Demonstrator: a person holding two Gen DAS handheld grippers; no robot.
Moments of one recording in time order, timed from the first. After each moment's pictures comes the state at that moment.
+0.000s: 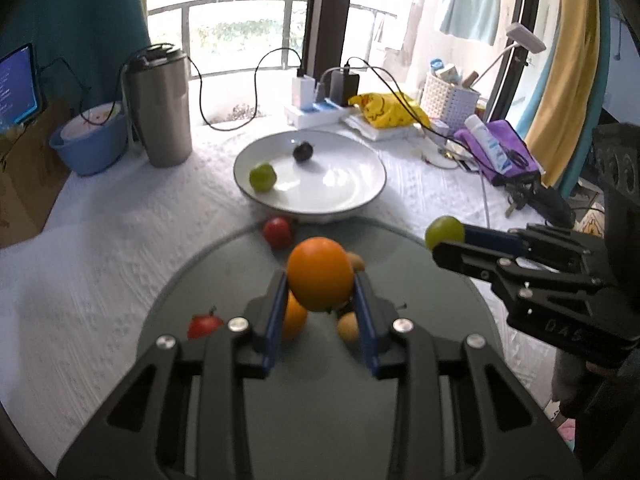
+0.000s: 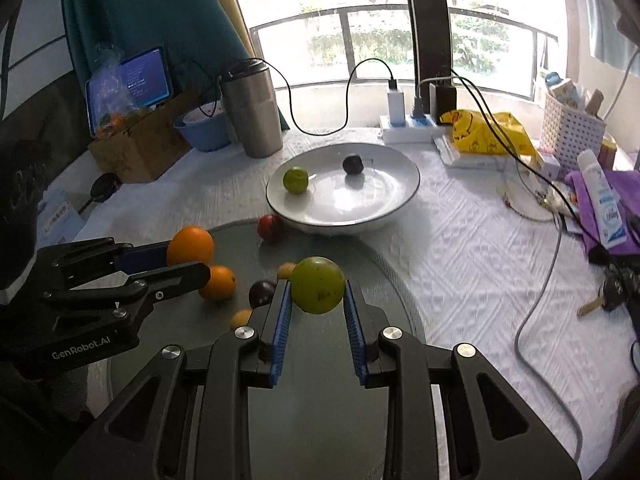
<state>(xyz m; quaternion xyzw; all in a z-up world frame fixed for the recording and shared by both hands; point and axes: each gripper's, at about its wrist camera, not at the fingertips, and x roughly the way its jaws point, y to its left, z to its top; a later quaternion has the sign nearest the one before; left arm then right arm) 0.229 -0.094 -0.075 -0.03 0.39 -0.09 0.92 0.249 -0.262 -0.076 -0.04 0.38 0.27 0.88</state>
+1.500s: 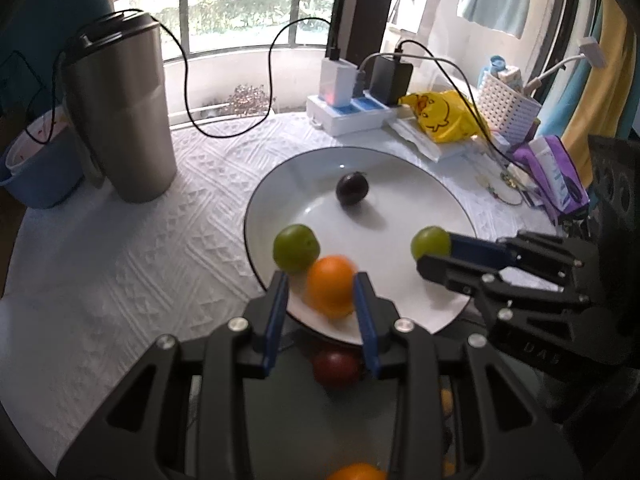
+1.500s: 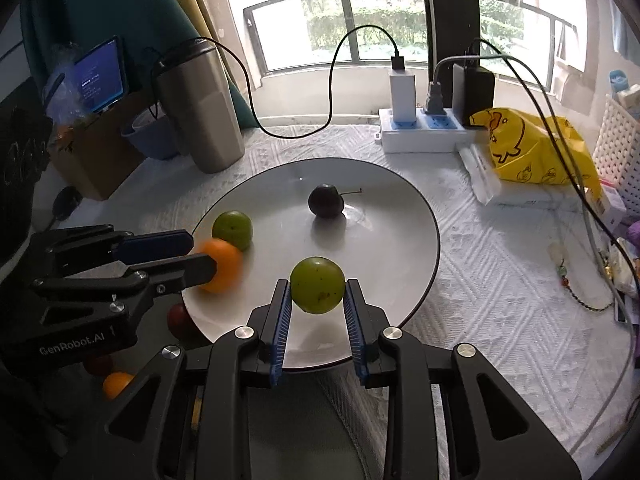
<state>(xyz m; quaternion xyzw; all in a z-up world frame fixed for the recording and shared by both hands) 0.364 -0.070 -0.105 -0.04 0.43 -0.08 0.90 0.386 -0.226 -0.118 -0.05 0.41 0.28 0.87</state>
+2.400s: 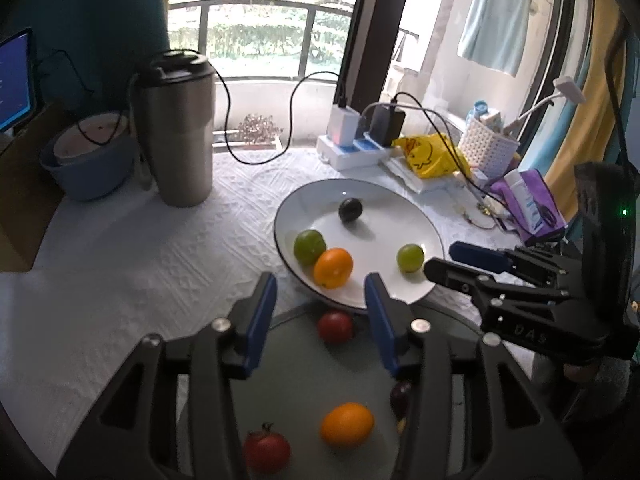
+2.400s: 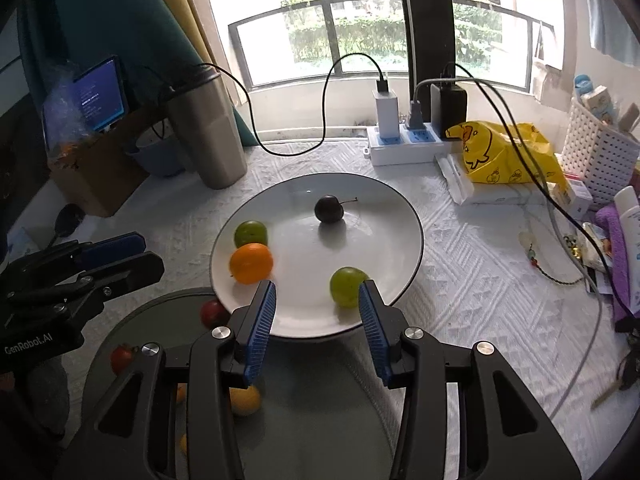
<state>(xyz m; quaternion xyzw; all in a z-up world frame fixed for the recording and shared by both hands) 0.302 -0.047 -0.066 -0.07 0.37 -0.07 0.92 0.349 -0.230 -0.088 -0.03 0.39 0.25 0.89</state>
